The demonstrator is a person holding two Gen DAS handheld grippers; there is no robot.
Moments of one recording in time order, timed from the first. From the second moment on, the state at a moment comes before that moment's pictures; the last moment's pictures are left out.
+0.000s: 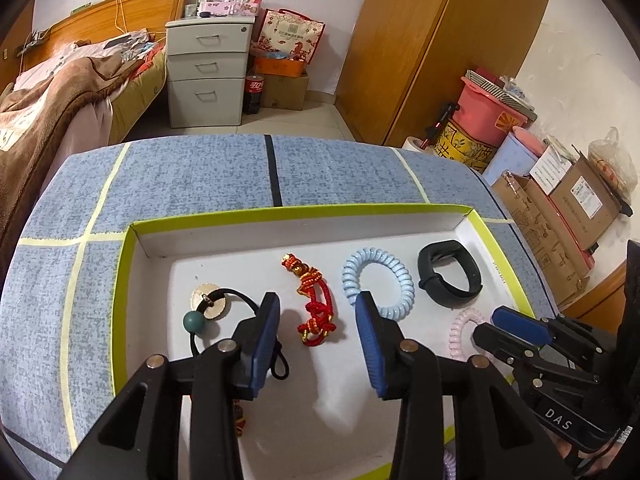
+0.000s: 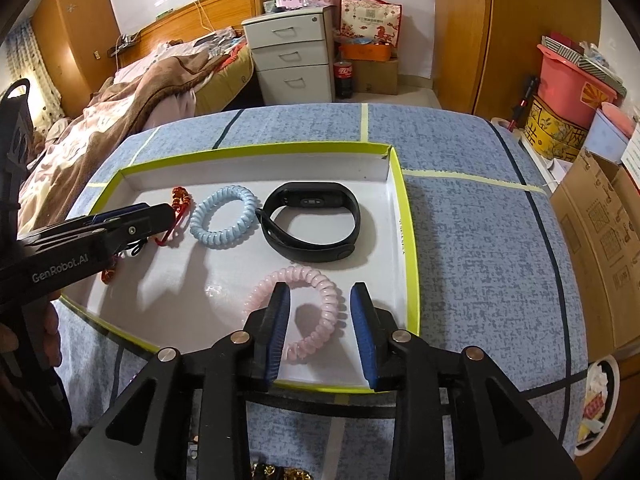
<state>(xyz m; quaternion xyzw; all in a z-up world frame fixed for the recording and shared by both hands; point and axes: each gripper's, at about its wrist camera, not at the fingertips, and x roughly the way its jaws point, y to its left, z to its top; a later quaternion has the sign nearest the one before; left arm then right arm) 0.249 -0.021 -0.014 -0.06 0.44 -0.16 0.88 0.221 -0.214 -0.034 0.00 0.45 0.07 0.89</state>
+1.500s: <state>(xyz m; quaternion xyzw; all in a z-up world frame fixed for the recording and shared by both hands) 0.076 0.036 0.000 -0.10 0.40 -0.13 0.90 0.115 -0.228 -0.034 0.01 0.42 0.13 0.90</state>
